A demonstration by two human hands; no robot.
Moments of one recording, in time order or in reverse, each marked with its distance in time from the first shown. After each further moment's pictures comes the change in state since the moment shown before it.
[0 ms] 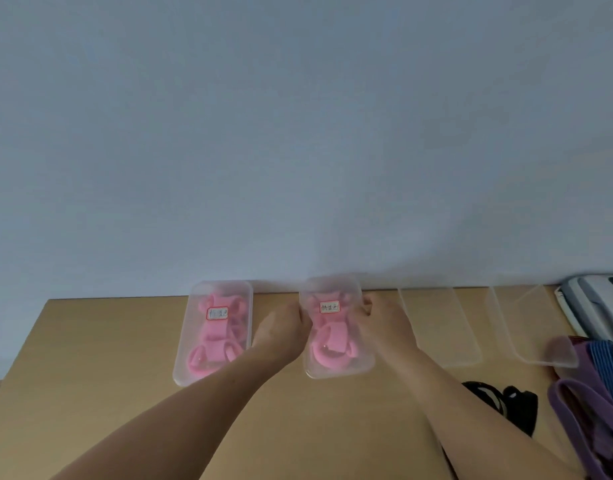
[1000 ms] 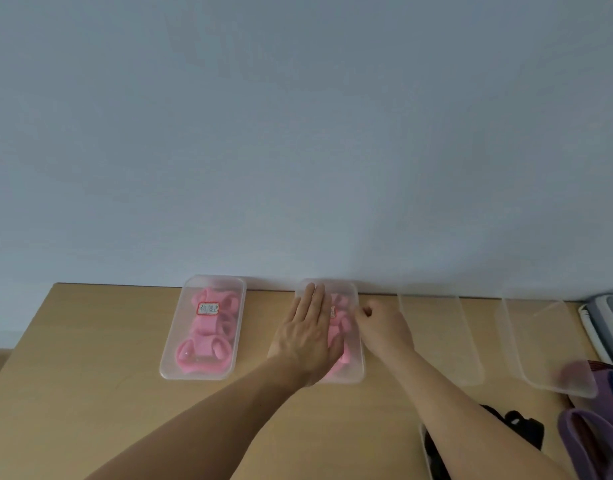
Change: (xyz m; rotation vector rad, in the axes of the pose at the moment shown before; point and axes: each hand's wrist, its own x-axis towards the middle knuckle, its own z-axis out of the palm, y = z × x) left_hand -0.009 0.027 0.041 0.555 0.021 0.398; right_hand 0.030 0.022 0.005 -0.022 -0.094 0.067
